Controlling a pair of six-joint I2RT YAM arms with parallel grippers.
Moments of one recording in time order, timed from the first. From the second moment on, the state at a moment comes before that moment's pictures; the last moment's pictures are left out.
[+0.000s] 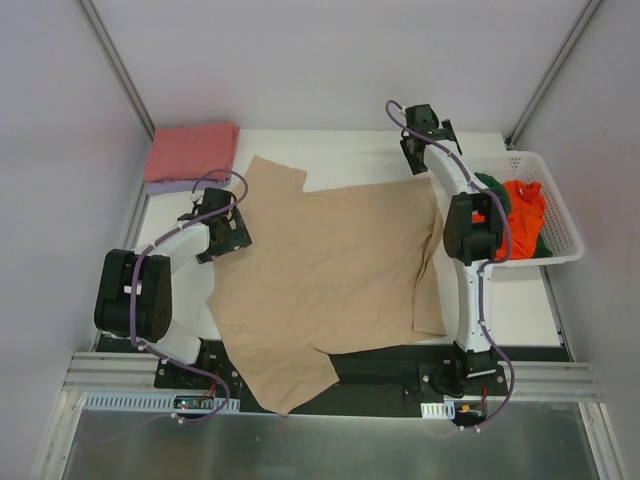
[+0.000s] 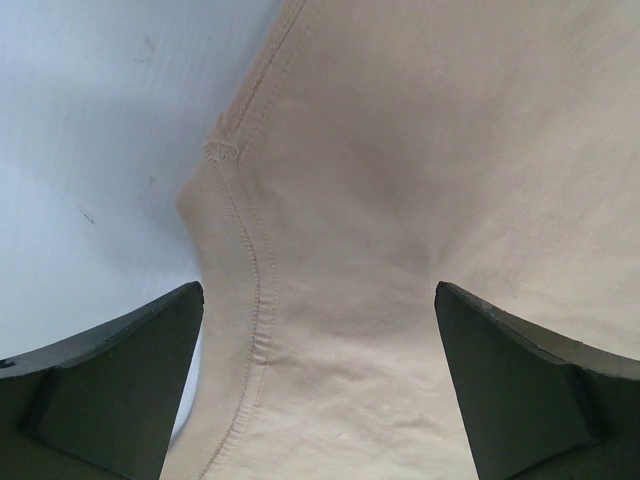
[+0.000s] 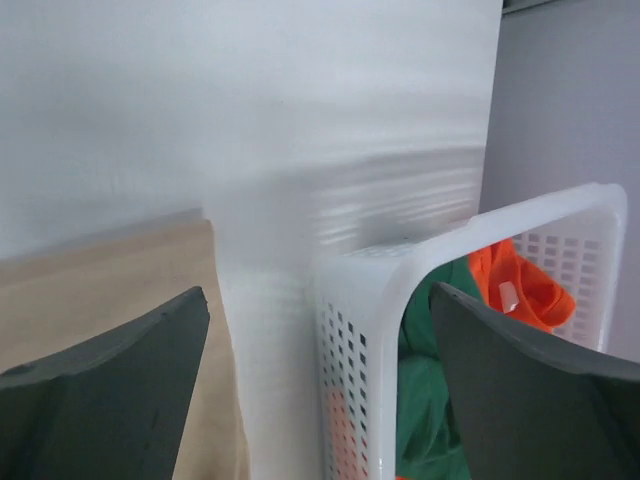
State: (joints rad) left arm -0.15 1.54 0.84 -0.42 -0.19 -0.55; right arm 0.21 2.35 2.14 -0.68 0.58 -0.27
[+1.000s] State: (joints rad) left arm -0.04 1.81 1.16 -0.53 0.00 -0.51; right arm 0.64 1.28 0.77 -0.71 -0.07 0.37
